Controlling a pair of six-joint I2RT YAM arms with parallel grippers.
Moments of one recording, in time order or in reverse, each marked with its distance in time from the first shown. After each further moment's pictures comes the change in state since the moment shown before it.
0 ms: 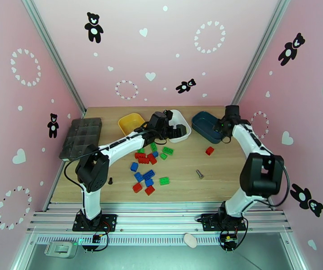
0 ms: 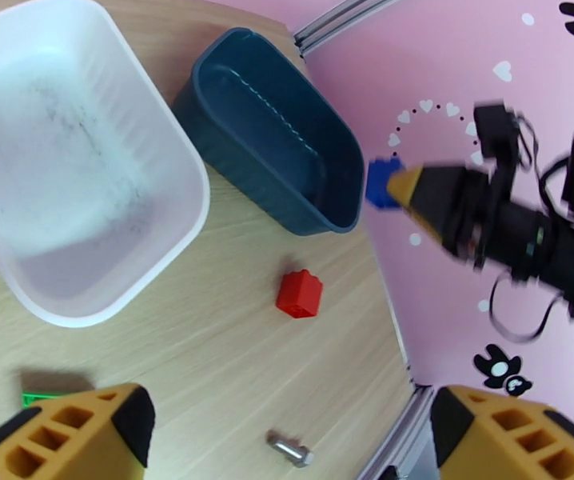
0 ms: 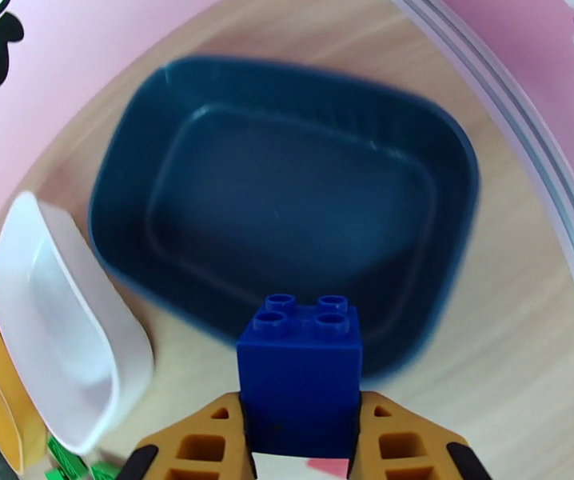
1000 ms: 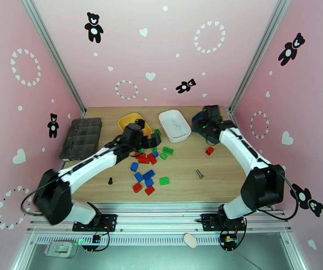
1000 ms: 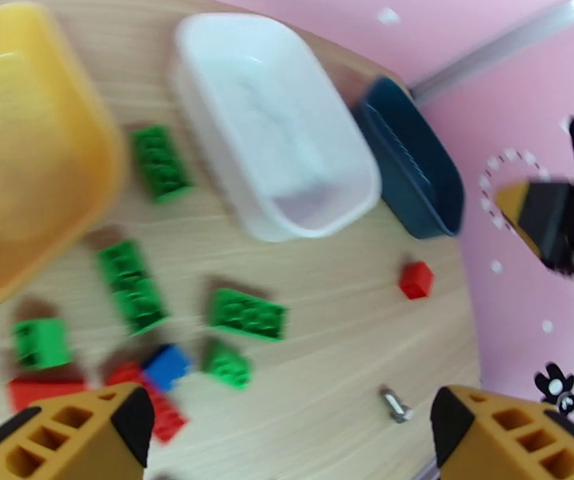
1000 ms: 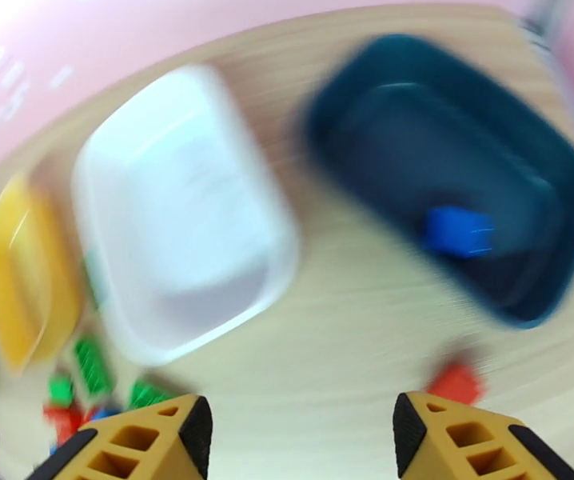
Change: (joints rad) left arm 0.130 -0.558 -0.573 -0.049 -0.251 0.032; right arm 0.412 -0.200 -0.109 -0.027 0.025 -0.082
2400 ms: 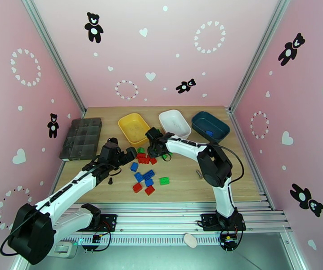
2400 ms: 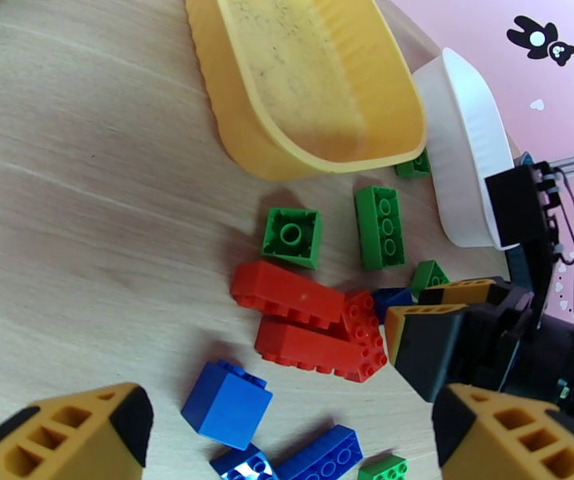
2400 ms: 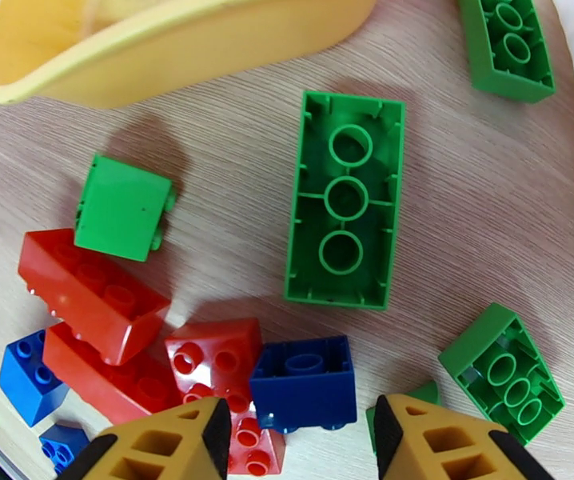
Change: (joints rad) left arm 0.171 -0.283 -0.380 -0.018 -0.044 -0.125; right arm 0.474 0.524 0.218 0.011 0.043 0.019
